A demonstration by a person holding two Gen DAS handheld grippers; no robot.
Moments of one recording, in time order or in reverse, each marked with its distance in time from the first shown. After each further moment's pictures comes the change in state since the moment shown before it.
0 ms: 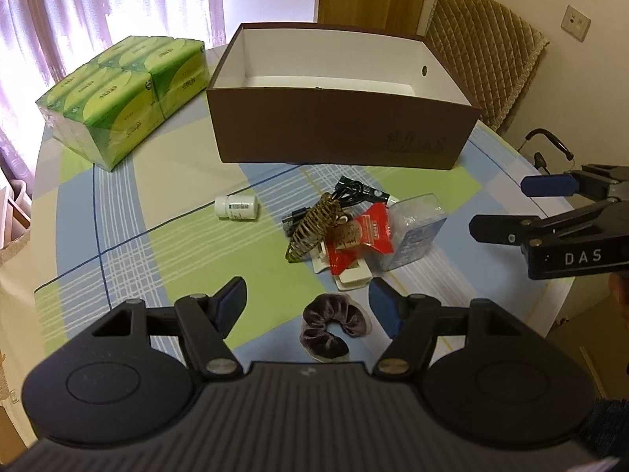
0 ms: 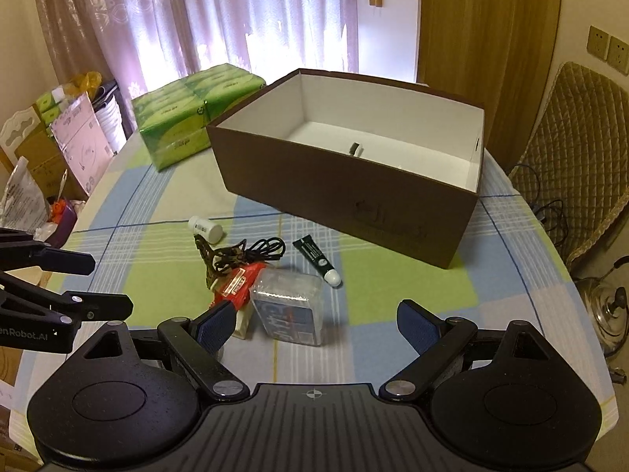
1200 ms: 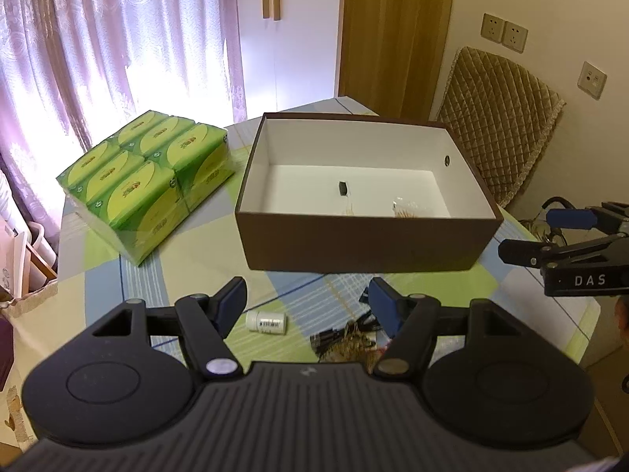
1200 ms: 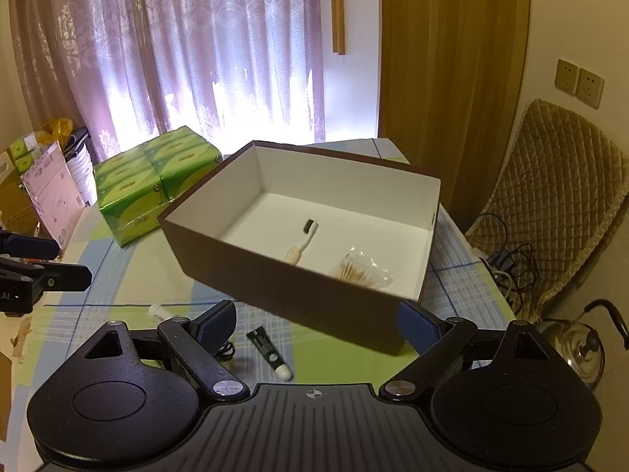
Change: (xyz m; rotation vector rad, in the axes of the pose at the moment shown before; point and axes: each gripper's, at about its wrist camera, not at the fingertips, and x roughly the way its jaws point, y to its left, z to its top) left arm -0.027 0.012 0.089 -0.004 -0.160 0.053; right arm -0.016 -0.032 0.066 0.039 -0.129 -0.072
